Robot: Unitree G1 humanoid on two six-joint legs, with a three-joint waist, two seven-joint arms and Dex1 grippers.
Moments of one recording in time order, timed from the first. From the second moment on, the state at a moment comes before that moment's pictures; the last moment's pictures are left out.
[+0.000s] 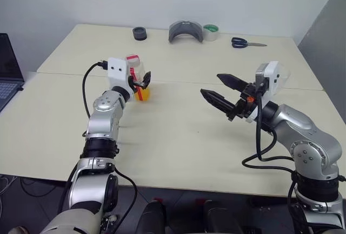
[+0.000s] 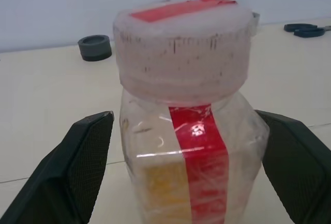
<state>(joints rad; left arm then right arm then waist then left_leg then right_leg) -0.76 0.35 0.14 0.49 -0.15 0.18 -0.34 -0.44 -0.42 -0.10 -0.50 0.73 0.75 0.48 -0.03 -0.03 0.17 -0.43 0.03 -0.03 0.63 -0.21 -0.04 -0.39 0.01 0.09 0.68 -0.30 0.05</state>
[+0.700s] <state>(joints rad) -0.81 0.35 0.14 0.62 -0.14 0.09 -0.36 -0.44 -0.42 -0.10 -0.50 0.73 0.75 0.45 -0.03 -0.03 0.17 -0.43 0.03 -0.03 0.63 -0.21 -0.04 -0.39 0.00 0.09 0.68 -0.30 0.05</state>
